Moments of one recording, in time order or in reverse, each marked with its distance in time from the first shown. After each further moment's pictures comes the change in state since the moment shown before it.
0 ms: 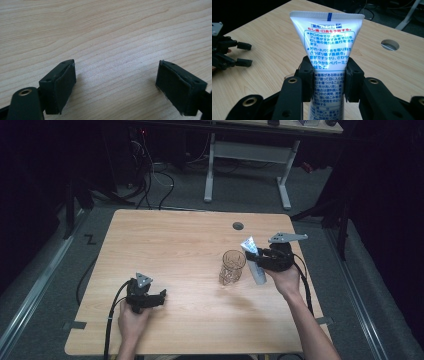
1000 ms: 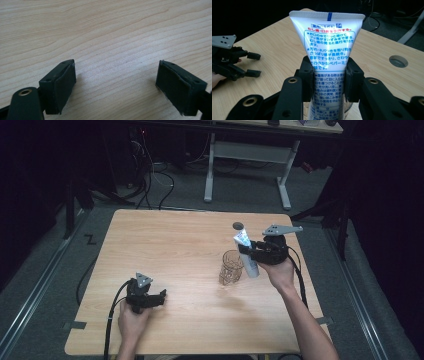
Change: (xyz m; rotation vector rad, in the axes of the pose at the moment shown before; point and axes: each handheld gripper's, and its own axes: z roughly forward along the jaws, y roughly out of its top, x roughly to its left) left arm 0.000 0.000 0.000 0.000 0.000 0.000; right arm 0.011 0.026 0.007 -0.037 0.040 -0.024
